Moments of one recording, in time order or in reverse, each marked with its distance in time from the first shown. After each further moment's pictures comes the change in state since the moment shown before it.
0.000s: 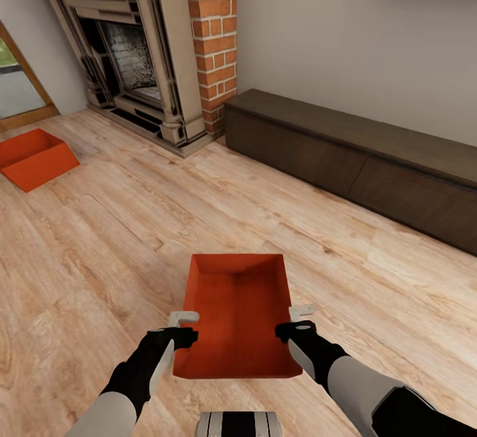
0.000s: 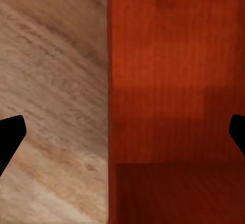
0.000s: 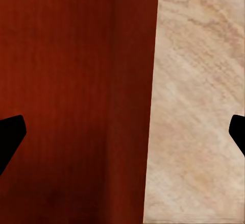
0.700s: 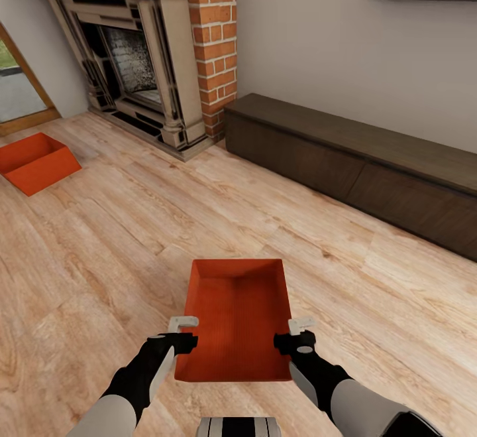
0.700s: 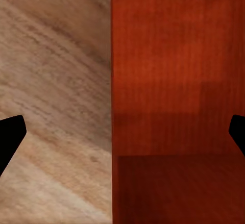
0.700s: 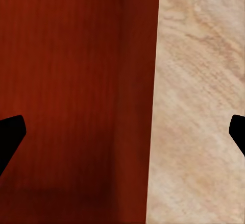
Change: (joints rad) left arm 0.000 0.002 -0.001 0.063 -0.005 -0.061 0.001; right arm 0.089 0.001 0.001 -0.018 0.047 -0.168 -0.002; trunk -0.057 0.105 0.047
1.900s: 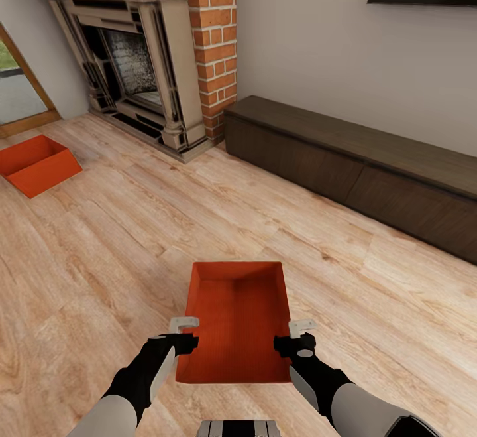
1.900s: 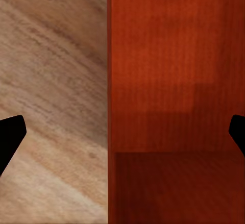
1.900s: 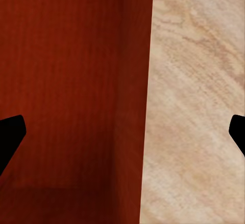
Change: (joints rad) left arm 0.000 -0.004 0.001 0.004 0.008 0.000 0.004; right arm 0.015 0.000 0.000 -0.001 0.002 -0.018 0.000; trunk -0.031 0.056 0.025
